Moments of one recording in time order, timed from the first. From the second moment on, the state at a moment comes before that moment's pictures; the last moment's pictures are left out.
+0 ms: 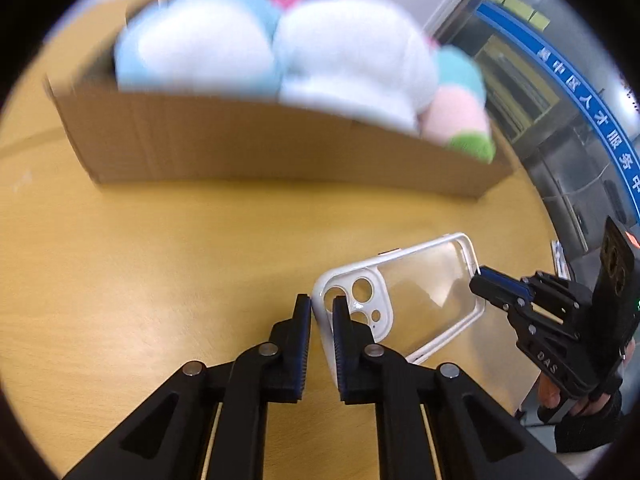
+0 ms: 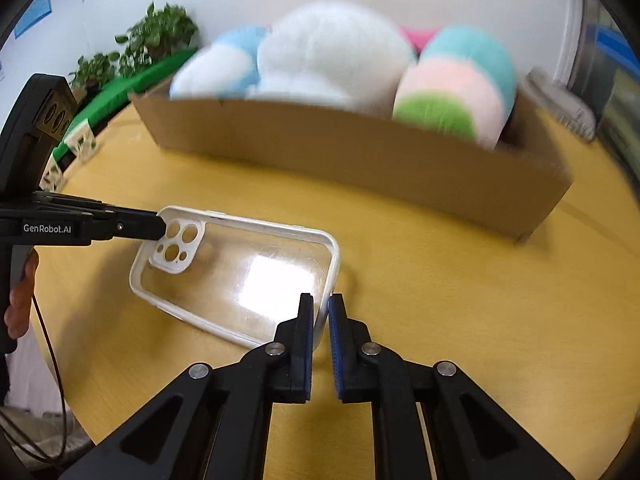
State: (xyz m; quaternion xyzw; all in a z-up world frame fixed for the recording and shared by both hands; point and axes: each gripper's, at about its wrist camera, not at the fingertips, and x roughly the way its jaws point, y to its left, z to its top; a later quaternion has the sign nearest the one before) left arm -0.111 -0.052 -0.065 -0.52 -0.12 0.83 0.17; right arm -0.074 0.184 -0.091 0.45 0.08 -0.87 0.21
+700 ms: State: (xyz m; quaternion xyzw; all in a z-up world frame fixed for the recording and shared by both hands) left arm -0.373 -0.019 0.060 -0.44 -0.06 0.88 0.18; right arm -0.320 0.158 0.041 0.36 0.10 -0.91 0.16
